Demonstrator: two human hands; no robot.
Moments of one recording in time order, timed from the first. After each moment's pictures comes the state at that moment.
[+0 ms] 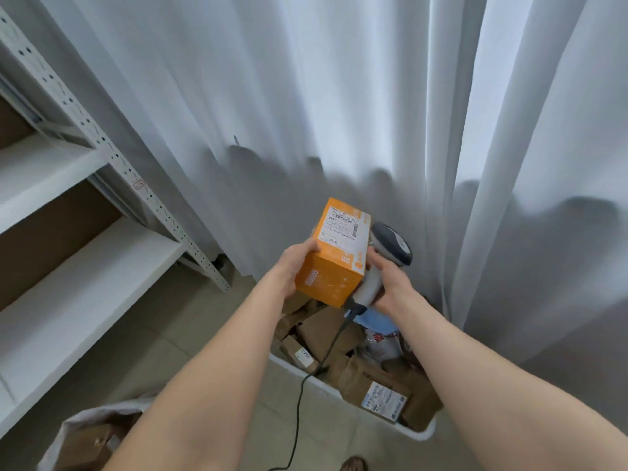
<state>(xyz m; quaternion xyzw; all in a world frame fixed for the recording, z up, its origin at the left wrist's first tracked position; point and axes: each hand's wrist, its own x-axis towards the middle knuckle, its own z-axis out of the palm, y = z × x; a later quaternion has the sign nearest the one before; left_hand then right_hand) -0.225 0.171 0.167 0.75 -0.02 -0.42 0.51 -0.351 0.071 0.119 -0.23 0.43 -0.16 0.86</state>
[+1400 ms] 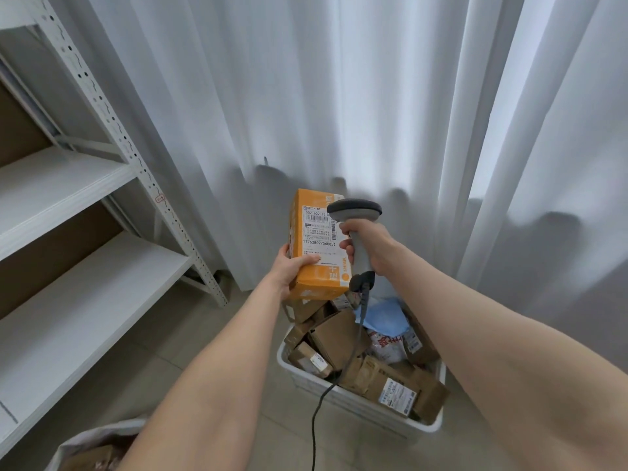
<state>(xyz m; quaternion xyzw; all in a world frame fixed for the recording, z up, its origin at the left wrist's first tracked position) -0.175 0.288 0.207 0.69 -0.08 -0.42 0.58 -0.298 0.170 0.272 -0.50 0.43 -0.13 0.74</state>
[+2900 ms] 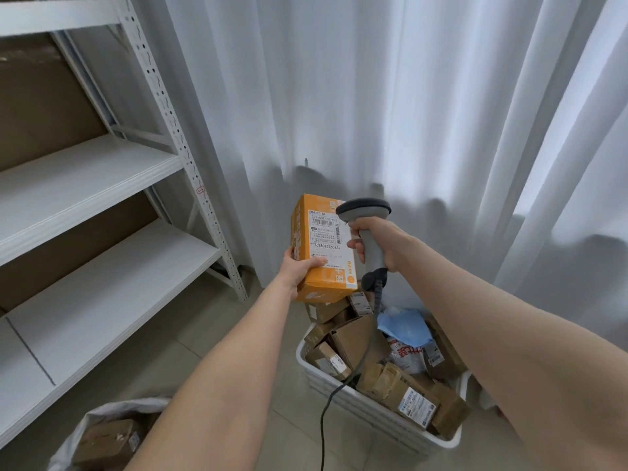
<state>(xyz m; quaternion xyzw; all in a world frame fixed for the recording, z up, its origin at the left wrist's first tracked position) -0.148 0.350 0.212 0.69 -0.04 -0.37 0.62 -0.265 0.215 0.293 -0.54 0.38 -0.05 0.75</state>
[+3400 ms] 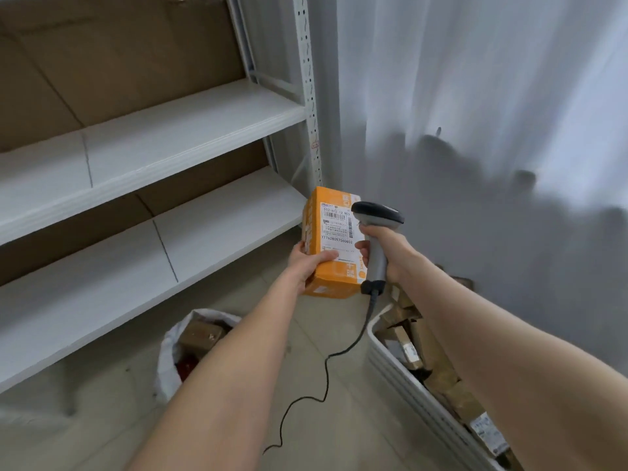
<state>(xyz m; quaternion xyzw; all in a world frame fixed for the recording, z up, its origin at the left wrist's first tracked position) -0.098 0.518 0.188 0.73 0.10 -0.27 0.61 -0.158 0.359 0.228 -0.52 0.32 0.04 0.79</state>
